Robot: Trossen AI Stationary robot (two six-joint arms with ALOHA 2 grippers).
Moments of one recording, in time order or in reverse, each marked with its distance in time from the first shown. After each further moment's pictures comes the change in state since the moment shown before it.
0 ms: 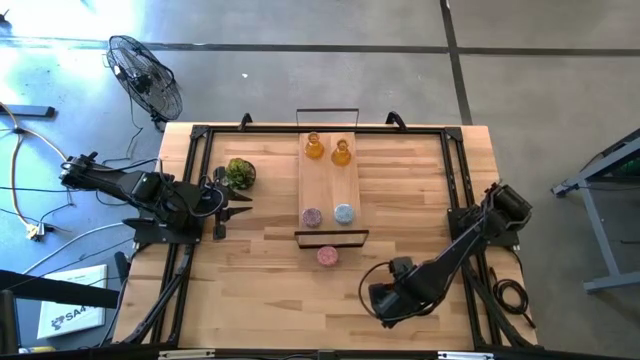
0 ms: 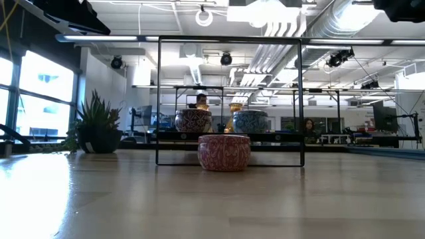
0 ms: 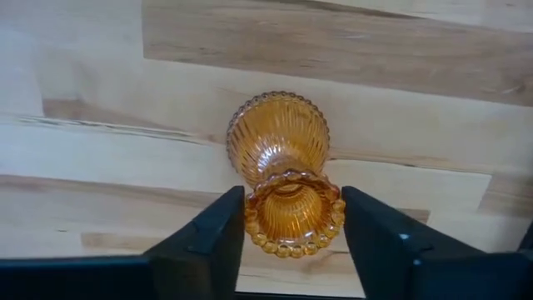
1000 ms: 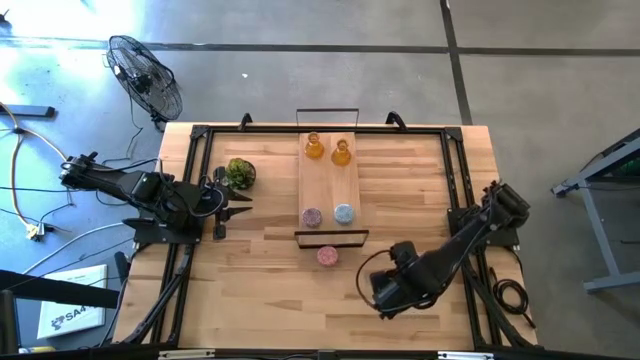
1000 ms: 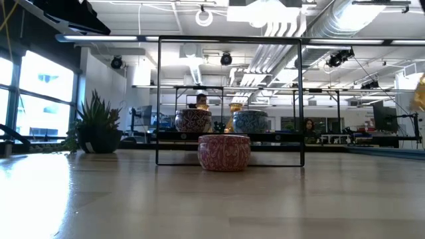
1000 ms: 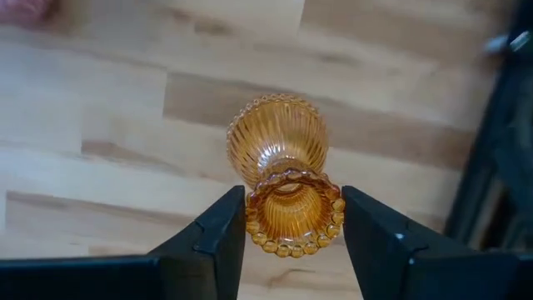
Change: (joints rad) left arm 0.000 0.000 0.000 0.000 0.000 0.000; right arm -0.043 0.000 0.234 -0.371 0.090 -0.121
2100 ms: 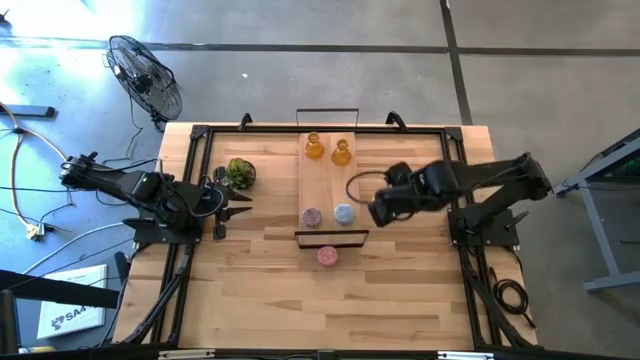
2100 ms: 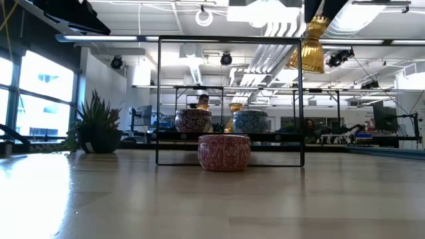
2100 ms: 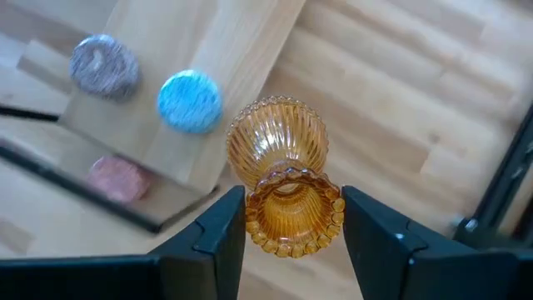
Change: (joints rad) left arm 0.000 0.000 0.000 0.000 0.000 0.000; right arm -0.442 -0.284 0.044 -0.054 0.288 -0.752
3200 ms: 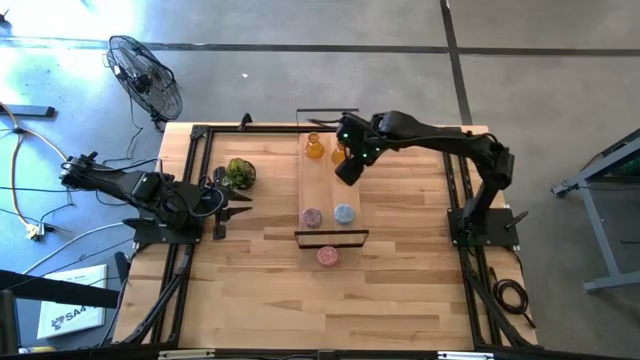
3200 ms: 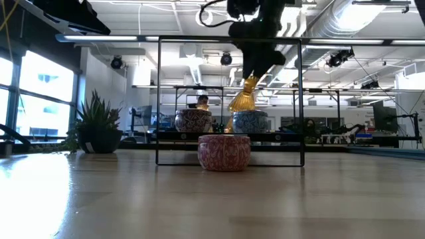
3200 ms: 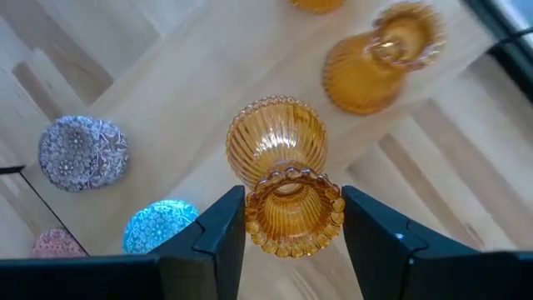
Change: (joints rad) left arm 0.000 0.000 0.000 0.000 0.000 0.000; right arm -0.541 0.237 0.002 0.457 -0.322 -0.911
